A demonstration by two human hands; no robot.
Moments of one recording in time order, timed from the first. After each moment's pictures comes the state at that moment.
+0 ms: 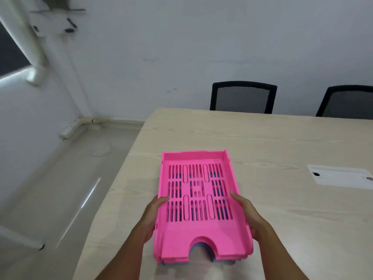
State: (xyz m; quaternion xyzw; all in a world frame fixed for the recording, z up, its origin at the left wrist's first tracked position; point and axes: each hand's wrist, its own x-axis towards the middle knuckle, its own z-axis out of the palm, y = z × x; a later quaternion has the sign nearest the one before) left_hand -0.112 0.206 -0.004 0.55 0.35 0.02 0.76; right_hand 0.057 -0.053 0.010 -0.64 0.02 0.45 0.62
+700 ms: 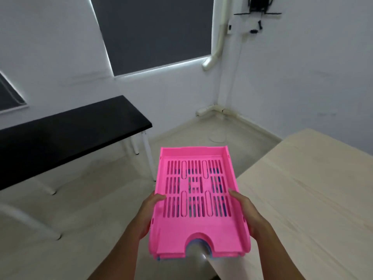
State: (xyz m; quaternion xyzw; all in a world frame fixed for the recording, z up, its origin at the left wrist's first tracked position) left_hand -0.466 0.319 0.018 0.40 0.52 0.31 0.69; right_hand -0.166 0.253 0.028 -0.60 -0.26 0.63 0.43
